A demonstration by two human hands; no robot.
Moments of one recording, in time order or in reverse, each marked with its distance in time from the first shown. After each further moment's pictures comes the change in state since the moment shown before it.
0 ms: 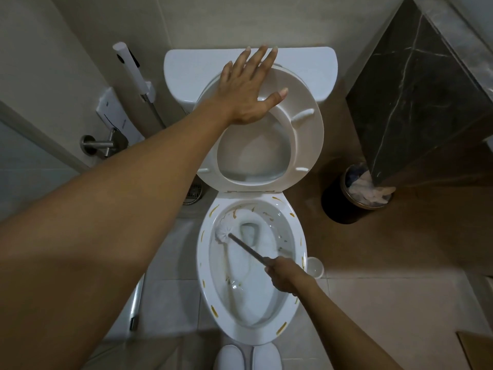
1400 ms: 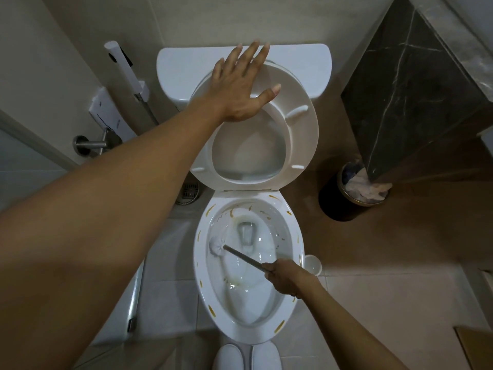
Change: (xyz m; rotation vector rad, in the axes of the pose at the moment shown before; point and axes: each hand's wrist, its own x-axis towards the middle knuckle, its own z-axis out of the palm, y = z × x) left_hand -0.002 0.002 0.001 -0.001 0.020 -0.011; right_hand -0.021 -0.004 -0.014 -0.230 -0.122 -0.070
